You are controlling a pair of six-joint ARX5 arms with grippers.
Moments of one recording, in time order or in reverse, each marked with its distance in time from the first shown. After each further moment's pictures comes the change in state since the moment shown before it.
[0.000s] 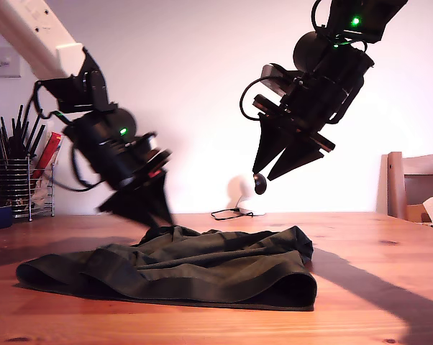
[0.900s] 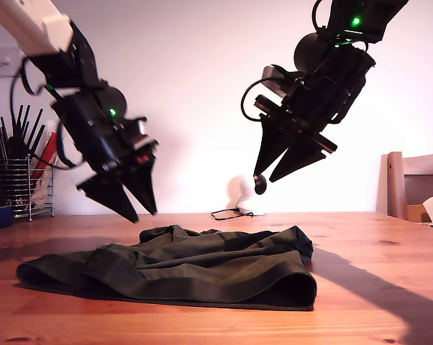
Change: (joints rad) left arm 0.058 -0.066 0.000 -0.189 -0.185 0.047; right arm -0.005 0.000 0.000 -0.023 0.000 0.000
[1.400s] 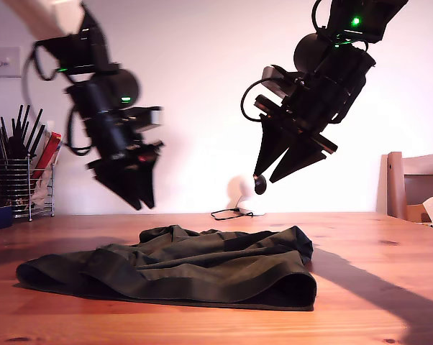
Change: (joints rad) left arm -0.014 -0.052 0.000 0.014 -0.114 0.109; right arm 0.000 0.000 0.000 -0.007 0.000 0.000
